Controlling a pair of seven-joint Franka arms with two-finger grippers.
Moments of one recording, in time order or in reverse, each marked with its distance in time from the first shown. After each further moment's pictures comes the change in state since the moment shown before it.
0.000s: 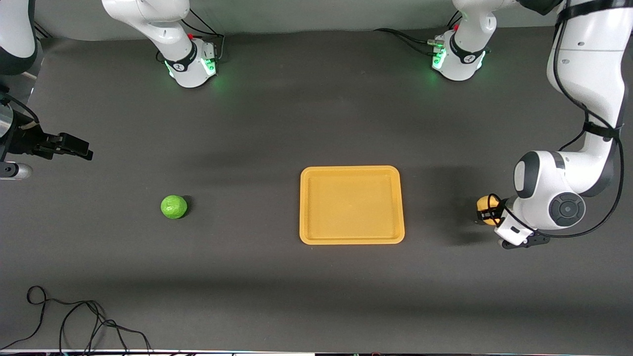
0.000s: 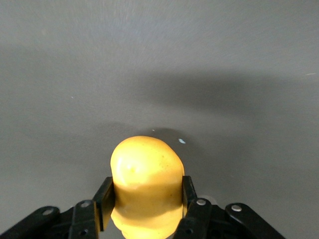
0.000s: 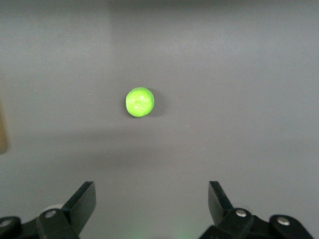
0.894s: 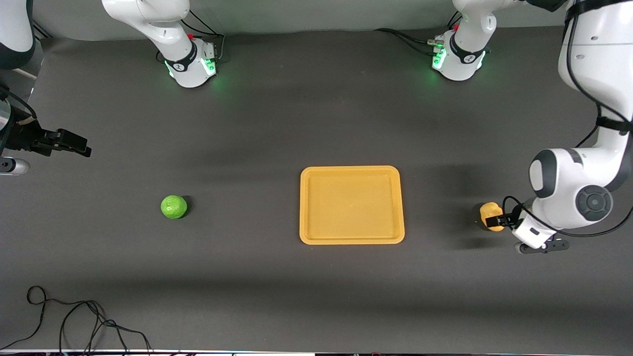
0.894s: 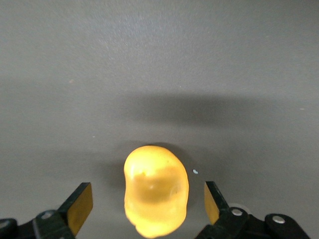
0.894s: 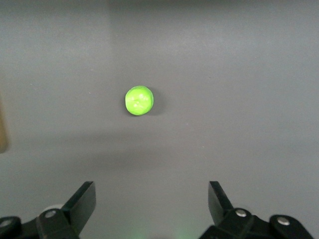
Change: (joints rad) left arm 0.045 0.023 0.014 -0.026 -0.036 0.153 0.090; right arm 0.000 -0.018 -0.003 -0.015 0.000 0.000 0.000
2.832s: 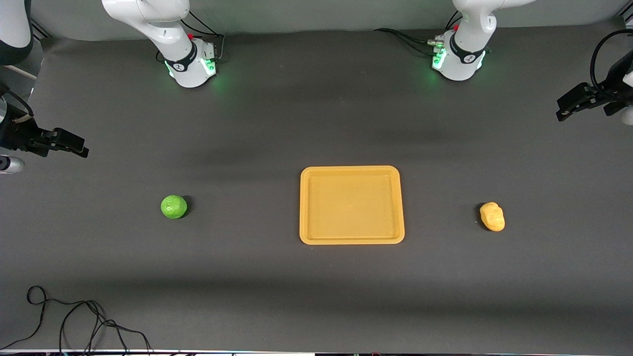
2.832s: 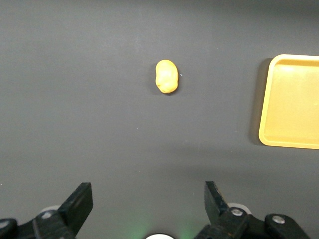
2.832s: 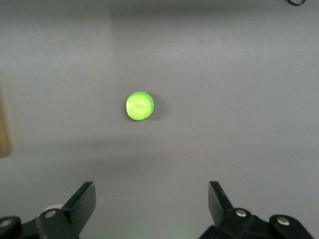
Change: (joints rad) left arm 0.005 -0.744 -0.012 0.030 -0.048 -0.691 0.072; right arm 0.000 -0.014 0.000 0.000 0.000 0.017 0.000
